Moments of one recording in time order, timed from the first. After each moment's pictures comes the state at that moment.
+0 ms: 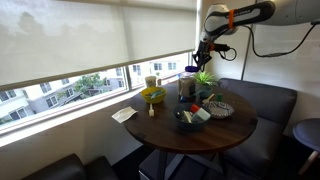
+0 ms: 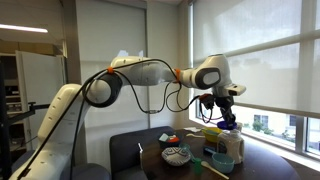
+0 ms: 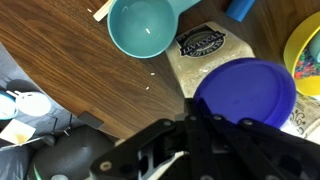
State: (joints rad) arm -0.13 0.41 -0.11 -1.26 0.07 1.96 0.37
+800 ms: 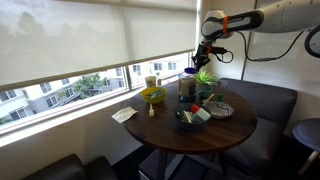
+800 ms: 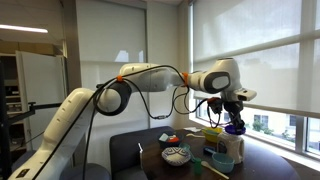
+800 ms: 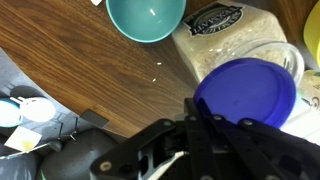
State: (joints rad) arm -0.17 0.55 -0.12 -1.10 0.10 1.93 0.40
